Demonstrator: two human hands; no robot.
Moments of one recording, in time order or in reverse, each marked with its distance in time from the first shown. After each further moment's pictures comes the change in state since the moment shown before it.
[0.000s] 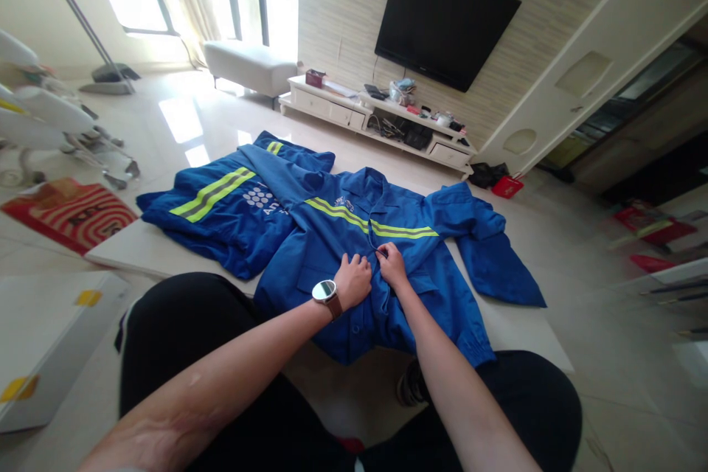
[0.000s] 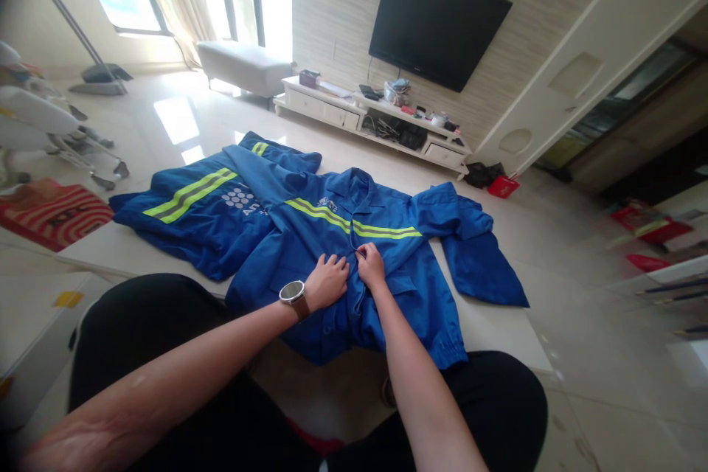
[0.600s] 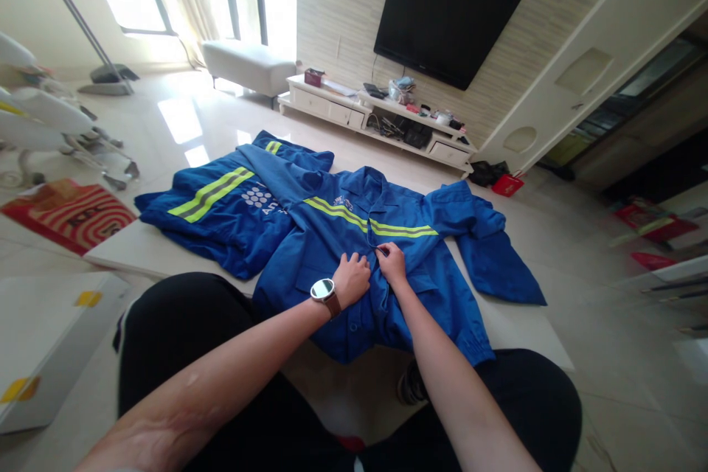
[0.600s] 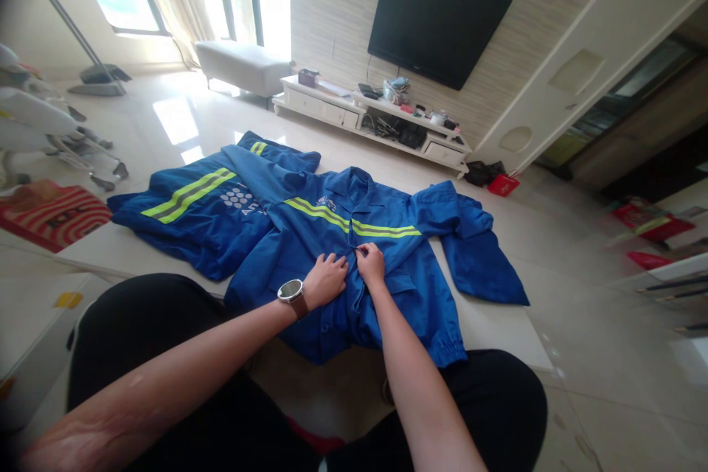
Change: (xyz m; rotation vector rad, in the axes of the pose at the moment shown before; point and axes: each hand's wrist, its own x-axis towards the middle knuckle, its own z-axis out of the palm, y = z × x) left_hand 0.005 -0.003 0.004 -0.017 -0.011 0.013; right_hand 0.001 -0.002 0.002 -0.010 0.088 0.065
